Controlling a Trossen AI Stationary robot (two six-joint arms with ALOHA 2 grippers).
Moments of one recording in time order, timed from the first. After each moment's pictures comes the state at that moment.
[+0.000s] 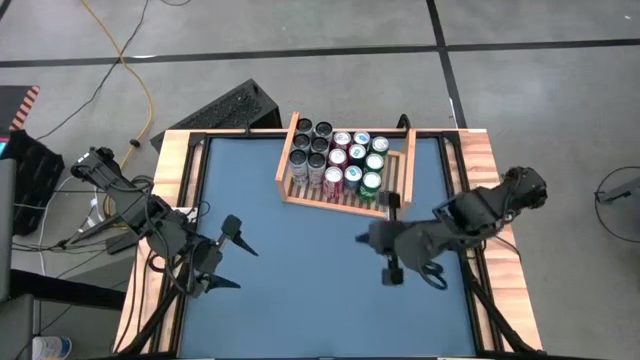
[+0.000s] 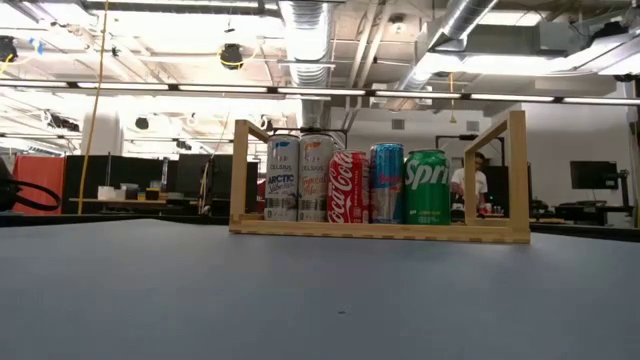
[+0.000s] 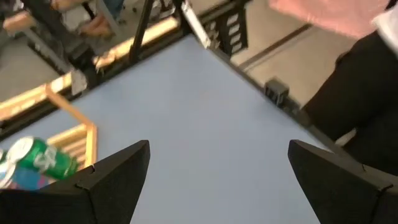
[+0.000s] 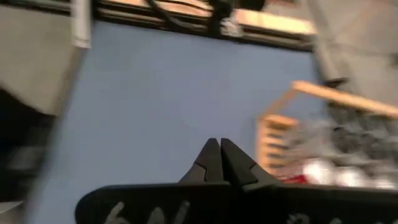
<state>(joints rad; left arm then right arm) -0.66 0.97 1.03 -0.48 -0.27 0.16 0.51 1.62 1.97 -1.14 0.51 0.24</state>
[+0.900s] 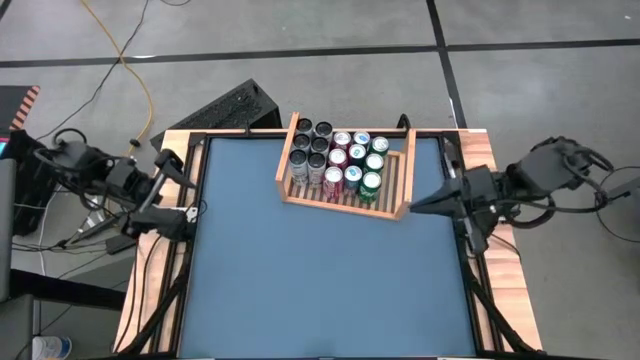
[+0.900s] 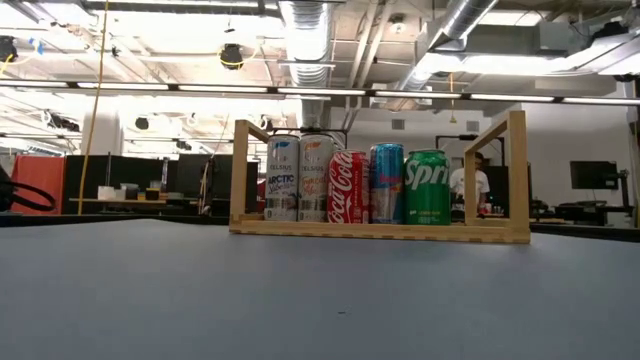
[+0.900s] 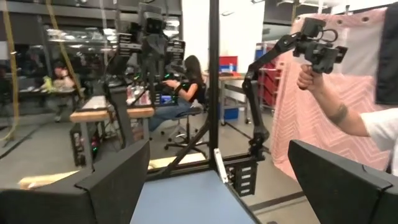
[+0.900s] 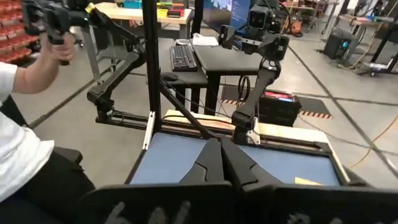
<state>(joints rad) -0.42 0.44 1.03 -0.37 -0.10 0.02 0.57 1.25 1.93 -0.90 0.42 0.04</state>
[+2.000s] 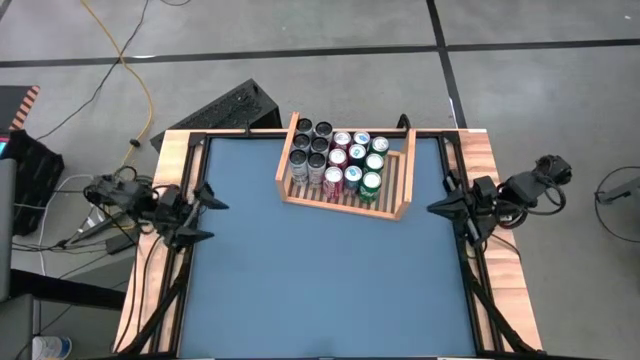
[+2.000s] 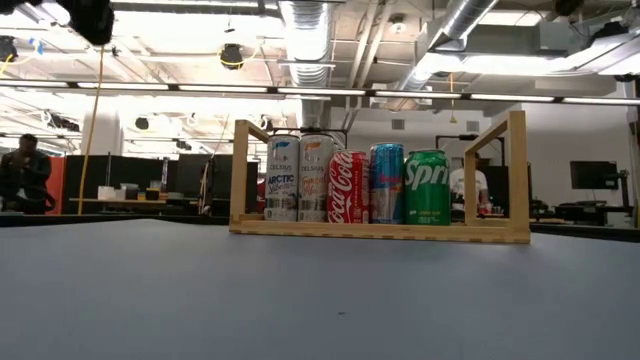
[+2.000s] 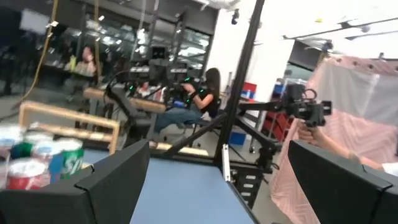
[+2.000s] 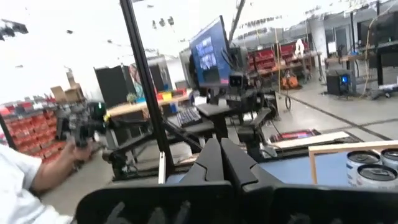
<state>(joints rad) -0.42 0.00 0.30 0.03 -0.23 -0.18 0.56 0.28 0.53 -0.04 0.44 0.15</state>
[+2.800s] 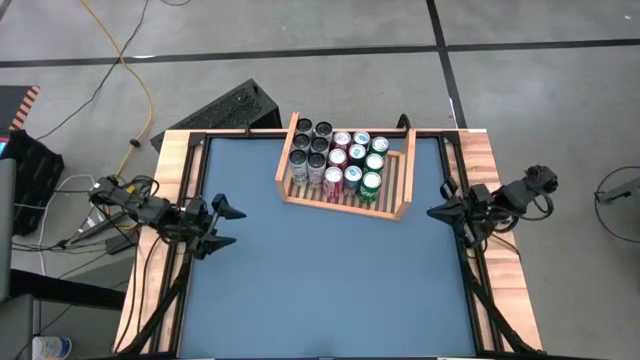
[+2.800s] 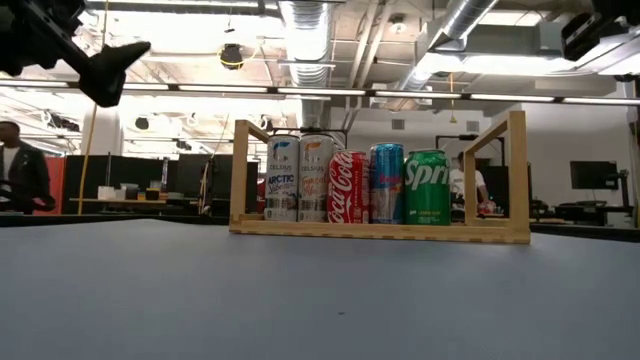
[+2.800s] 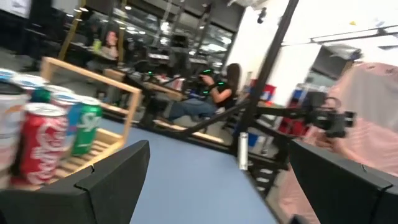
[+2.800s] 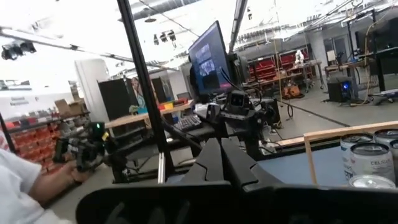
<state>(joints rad) -0.42 0.00 0.01 0.29 -0.32 -0.27 0.55 0.01 0.29 -0.01 0.45 0.15</state>
